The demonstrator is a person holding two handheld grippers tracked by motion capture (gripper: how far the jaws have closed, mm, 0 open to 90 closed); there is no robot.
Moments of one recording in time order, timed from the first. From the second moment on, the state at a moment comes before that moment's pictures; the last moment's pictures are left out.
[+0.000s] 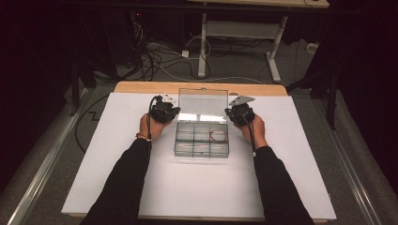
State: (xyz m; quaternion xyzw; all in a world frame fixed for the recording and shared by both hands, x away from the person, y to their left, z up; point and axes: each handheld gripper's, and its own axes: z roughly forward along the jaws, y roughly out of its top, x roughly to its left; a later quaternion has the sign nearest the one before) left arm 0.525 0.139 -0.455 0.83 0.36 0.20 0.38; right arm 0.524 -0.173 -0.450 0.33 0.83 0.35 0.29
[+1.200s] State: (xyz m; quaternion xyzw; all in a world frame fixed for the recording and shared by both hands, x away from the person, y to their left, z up) left arm 0.504 0.133 -0.405 0.82 0.32 0.28 0.38; right arm 0.498 -0.170 -0.405 0.32 0.79 0.40 0.34
